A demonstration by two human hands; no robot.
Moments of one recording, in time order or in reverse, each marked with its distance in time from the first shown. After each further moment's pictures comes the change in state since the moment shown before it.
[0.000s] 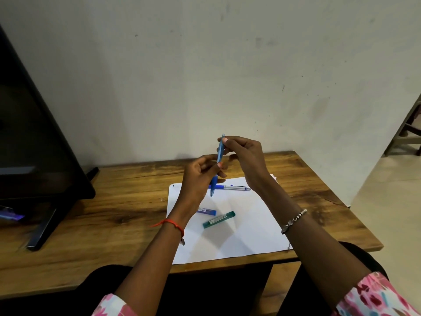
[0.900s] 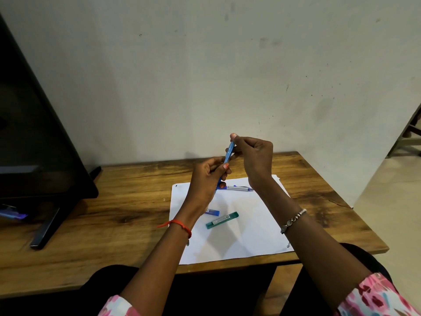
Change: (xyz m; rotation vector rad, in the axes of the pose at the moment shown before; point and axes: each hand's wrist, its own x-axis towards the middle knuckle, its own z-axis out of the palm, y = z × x) left_hand 0.000 -0.003 0.007 -0.119 -0.082 -0.036; right_hand 0.002 0.000 0.006 -0.004 0.279 -0.023
